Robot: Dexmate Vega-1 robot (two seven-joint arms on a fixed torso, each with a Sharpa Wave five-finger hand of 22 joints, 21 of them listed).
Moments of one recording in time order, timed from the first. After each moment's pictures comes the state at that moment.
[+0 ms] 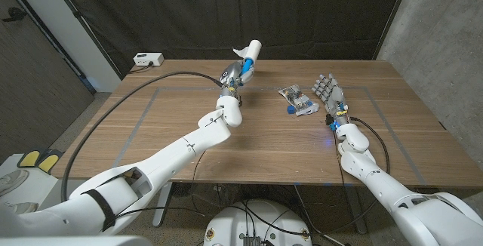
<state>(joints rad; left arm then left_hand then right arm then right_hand) 0.60 0.37 0.80 -1.50 0.19 0.27 0.62 0.63 0.10 0.59 0.10 0.39 0.60 0.13 0.85 1.02 0.81 0.03 1.27 1.24 1.41 -0.19 1.18 1.18 0.96 -0.14 1.53 0.73 -0.78 -0.34 -0.33 -0.91 0.69 0.63 0.16 0.16 0.11 0.32 -0.02 0.19 0.22 -0.01 0.20 0.18 0.26 0.10 0.22 0.19 0.23 0.10 0.24 0.20 0.30 0.11 0.22 0.18</state>
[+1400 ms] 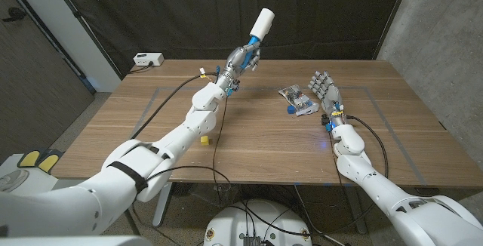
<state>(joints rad) 0.40 0.11 0.53 -0.70 -0.68 -0.66 -0.54 0.56 0.11 0.78 0.00 0.19 0.70 0.14 1.19 0.96 0.94 0.06 1.27 1.24 1.42 -0.18 1.45 1.04 1.00 -0.16 1.47 0.55 -0.79 -0.32 -0.36 -0.91 0.63 0.72 0.12 0.17 0.11 0.34 -0.03 0.19 0.23 -0.01 0.20 0.18 0.27 0.11 0.21 0.19 0.25 0.09 0.23 0.20 0.30 0.11 0.22 0.18</state>
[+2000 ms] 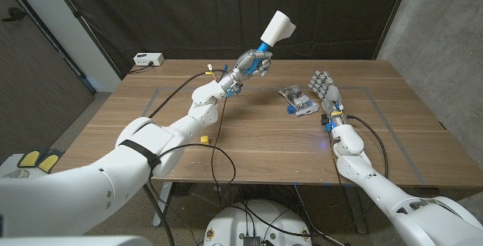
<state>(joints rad) 0.30 0.04 0.48 -0.50 -0.71 -0.68 -0.94 0.58 0.09 0.87 -0.09 0.42 0.96 0.13 1.32 0.87 0.98 0.07 1.27 1.21 1.42 -0.18 1.41 0.97 0.98 -0.15 1.55 0.38 -0.80 -0.34 -0.37 -0.96 0.56 0.72 0.05 0.20 0.11 0.35 -0.05 0.19 0.23 -0.01 0.20 0.18 0.28 0.11 0.21 0.19 0.26 0.09 0.23 0.20 0.31 0.11 0.22 0.18</state>
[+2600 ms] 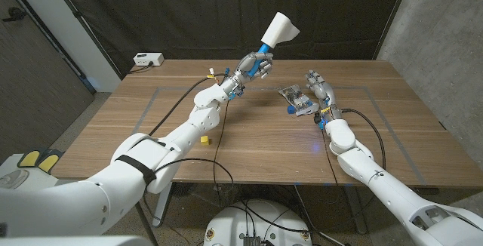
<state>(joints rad) 0.43 0.09 0.48 -0.76 -0.72 -0.53 -0.82 0.57 0.08 0.84 -0.07 0.49 0.98 0.12 1.46 1.06 0.99 0.07 1.27 1.24 1.42 -0.18 1.51 0.97 1.04 -0.16 1.58 0.55 -0.87 -0.44 -0.44 -1.31 0.11 0.34 -0.42 0.48 0.08 0.44 -0.18 0.18 0.09 -0.02 0.18 0.19 0.08 0.03 0.18 0.20 0.13 0.02 0.19 0.20 0.26 0.07 0.20 0.18</state>
